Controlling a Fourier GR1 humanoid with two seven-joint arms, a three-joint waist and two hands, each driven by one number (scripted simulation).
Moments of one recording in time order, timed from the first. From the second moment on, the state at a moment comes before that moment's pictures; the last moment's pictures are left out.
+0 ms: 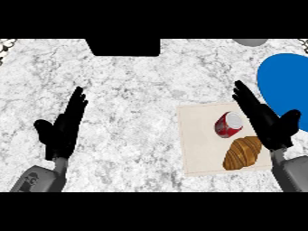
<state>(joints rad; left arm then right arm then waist) -0.16 0.32 -0.31 -1.41 0.32 0.38 -0.01 -0.22 -0.44 0.28 -1.39 -0.36 -0.05 0.00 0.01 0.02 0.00</state>
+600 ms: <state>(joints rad) -0.08 0.39 -0.31 -1.41 0.27 0.41 0.10 -0.23 -0.63 0.24 -1.44 0.02 -0.37 0.05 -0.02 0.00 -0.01</state>
